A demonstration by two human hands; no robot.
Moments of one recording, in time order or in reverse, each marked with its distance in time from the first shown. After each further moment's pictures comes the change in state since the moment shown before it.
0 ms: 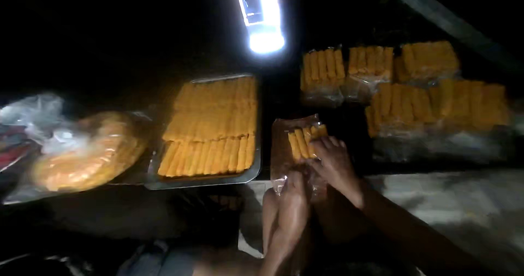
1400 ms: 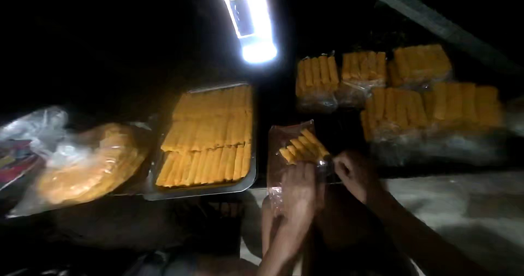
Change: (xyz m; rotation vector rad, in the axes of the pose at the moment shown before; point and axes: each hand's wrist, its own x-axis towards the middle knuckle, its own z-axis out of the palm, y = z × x) left_hand 0.030 0.034 -0.004 0.203 0.122 0.236; right_hand -0.037 0.023 -0.039 0.075 0.059 0.134
